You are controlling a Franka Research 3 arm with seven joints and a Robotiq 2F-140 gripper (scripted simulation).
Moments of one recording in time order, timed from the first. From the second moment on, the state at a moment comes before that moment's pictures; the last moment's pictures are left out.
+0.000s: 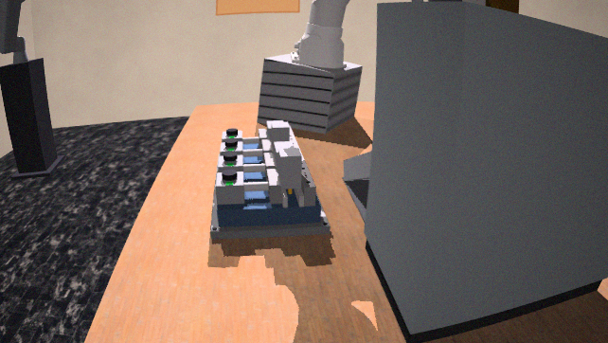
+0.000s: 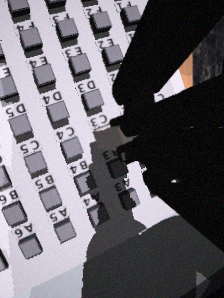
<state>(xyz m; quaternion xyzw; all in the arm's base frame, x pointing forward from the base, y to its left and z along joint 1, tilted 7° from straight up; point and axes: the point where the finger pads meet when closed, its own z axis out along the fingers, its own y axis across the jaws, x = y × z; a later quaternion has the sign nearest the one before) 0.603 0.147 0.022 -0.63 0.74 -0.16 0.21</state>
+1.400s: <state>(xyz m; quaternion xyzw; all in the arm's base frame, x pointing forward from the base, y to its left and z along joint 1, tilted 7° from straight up) 0.609 0.147 0.010 -0.62 0.74 -0.16 0.21</state>
